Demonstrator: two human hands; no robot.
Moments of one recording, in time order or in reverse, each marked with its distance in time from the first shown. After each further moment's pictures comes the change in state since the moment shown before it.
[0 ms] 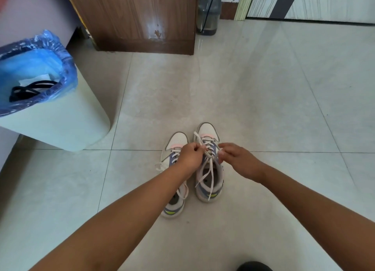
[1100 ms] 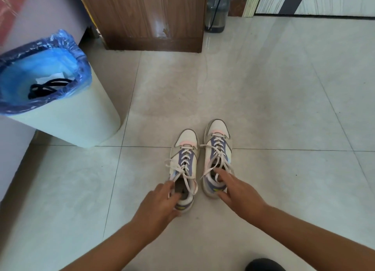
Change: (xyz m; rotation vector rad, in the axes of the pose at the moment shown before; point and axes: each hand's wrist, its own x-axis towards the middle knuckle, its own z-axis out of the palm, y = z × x) left_hand -0.101 -0.113 -0.085 0.944 -0.099 0.584; right_hand -0.052 0.022 0.065 -0.546 0.069 -0.274
